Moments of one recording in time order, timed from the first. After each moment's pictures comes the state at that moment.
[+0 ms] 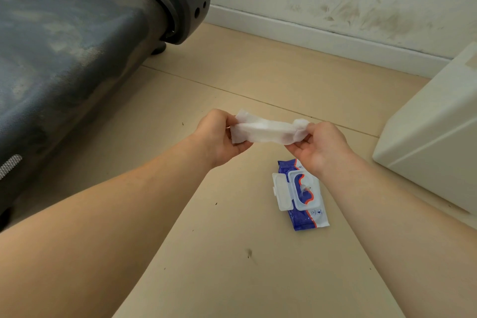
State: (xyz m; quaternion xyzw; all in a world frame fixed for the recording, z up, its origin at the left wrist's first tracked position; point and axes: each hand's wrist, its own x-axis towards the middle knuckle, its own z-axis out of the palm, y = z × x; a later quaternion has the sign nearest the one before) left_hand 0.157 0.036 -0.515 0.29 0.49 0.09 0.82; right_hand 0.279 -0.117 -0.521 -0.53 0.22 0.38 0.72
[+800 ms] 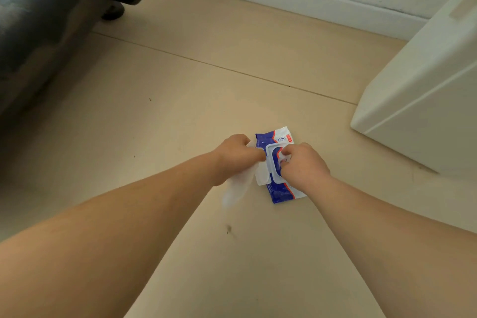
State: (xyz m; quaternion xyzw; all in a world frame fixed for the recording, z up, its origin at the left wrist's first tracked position) left_hand 0.160 -0.051 -0.572 0.70 0.40 -0.19 0.56; right_hand 0.260 -0.198 -0.616 -0.93 -0.21 0.30 0.11
